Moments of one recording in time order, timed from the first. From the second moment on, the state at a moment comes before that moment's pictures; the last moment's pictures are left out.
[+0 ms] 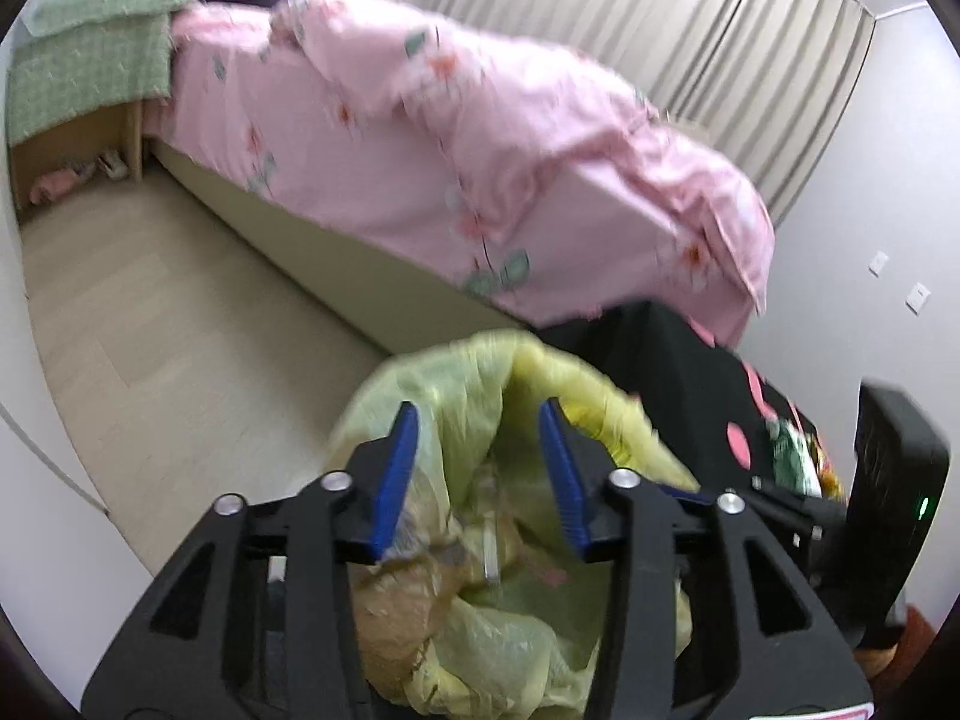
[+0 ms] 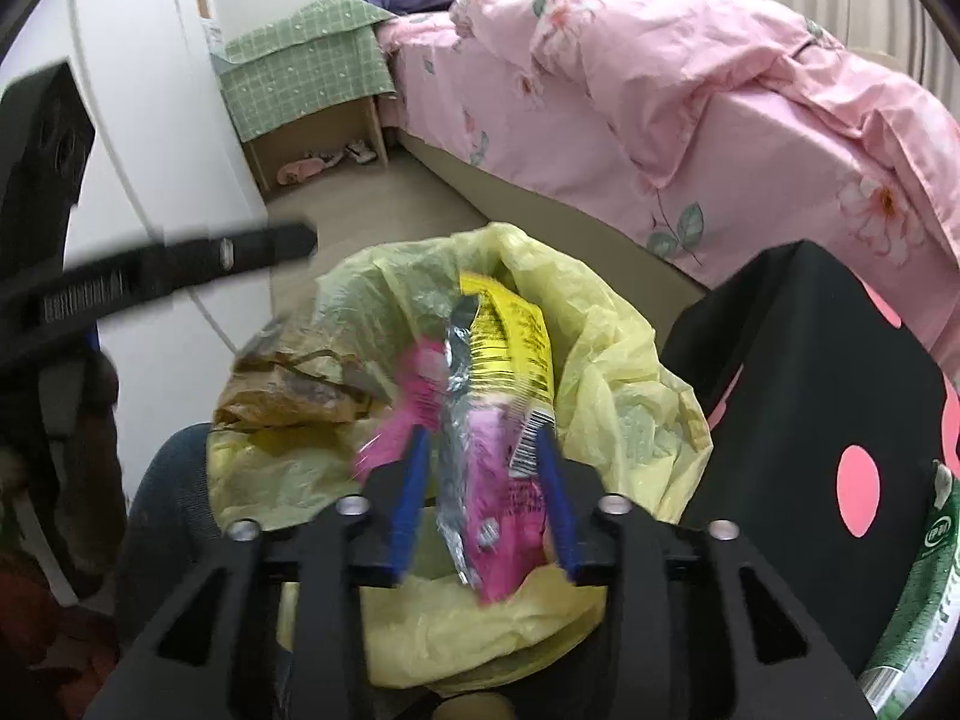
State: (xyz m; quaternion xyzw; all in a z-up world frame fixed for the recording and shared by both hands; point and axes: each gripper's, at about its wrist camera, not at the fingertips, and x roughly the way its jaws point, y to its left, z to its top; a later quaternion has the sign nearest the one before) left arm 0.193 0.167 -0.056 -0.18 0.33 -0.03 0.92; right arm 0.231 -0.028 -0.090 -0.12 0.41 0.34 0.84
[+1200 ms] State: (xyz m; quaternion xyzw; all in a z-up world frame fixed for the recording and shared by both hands) left arm 0.162 -0.132 -0.021 -0.01 0.37 -0.34 0.86; right arm 0.067 -0.390 -0.044 0.00 0.34 0.02 0.94
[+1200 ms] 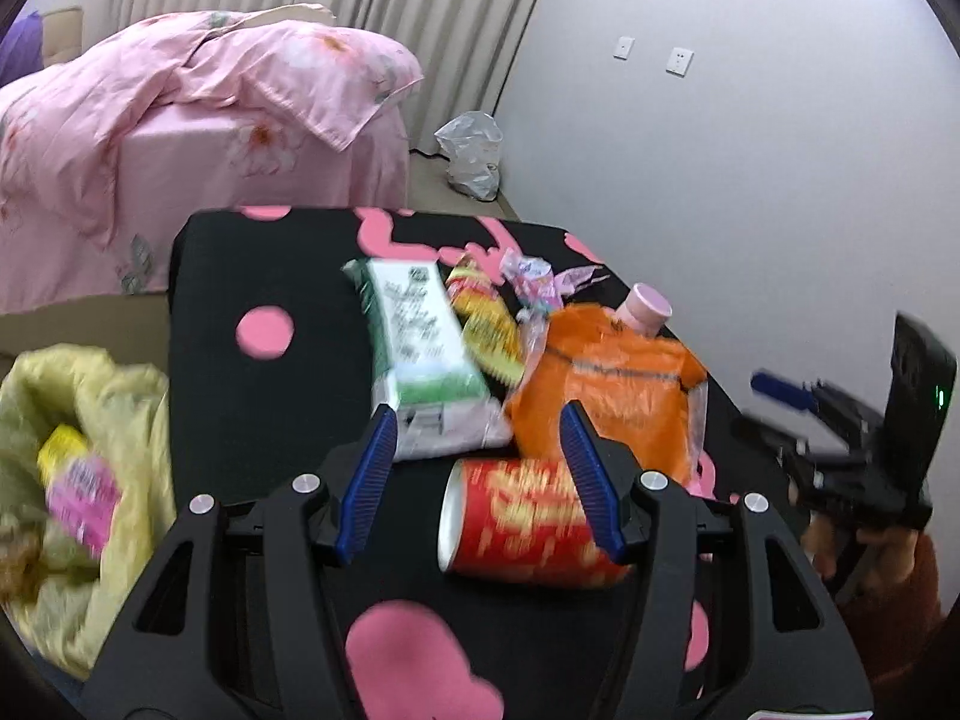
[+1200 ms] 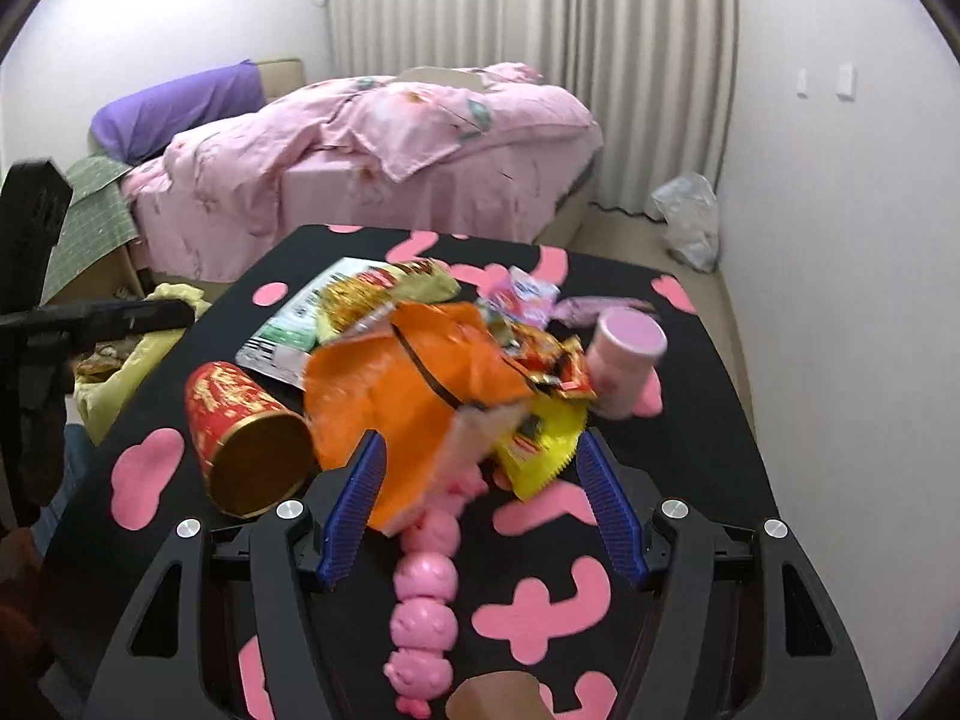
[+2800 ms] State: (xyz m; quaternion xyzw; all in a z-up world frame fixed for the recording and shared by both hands) left arm 0.223 -0.082 -0.073 -0.11 0.44 -0.24 0.86; right arm 0.157 -0.415 -0.068 0.08 0.38 0.08 0.92
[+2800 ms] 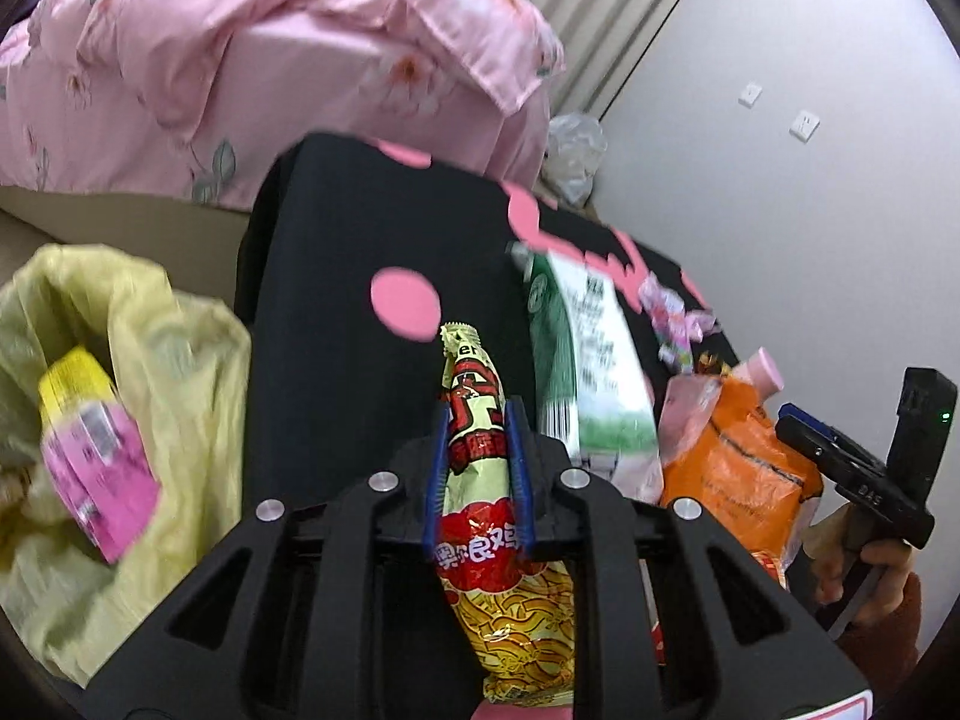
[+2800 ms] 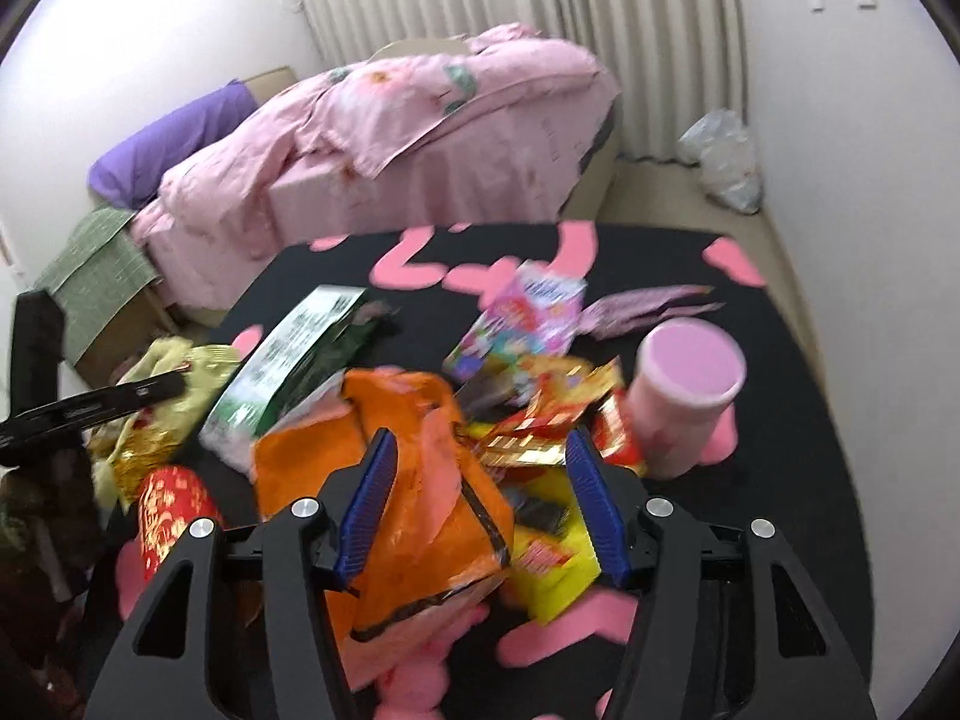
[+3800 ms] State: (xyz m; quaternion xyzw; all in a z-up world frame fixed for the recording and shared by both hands) left arm 0.169 -0.086 -0.070 -0.06 0.44 -0.26 0.86; right arm 0.087 -0.387 -0.054 0.02 0.40 0.09 0.91
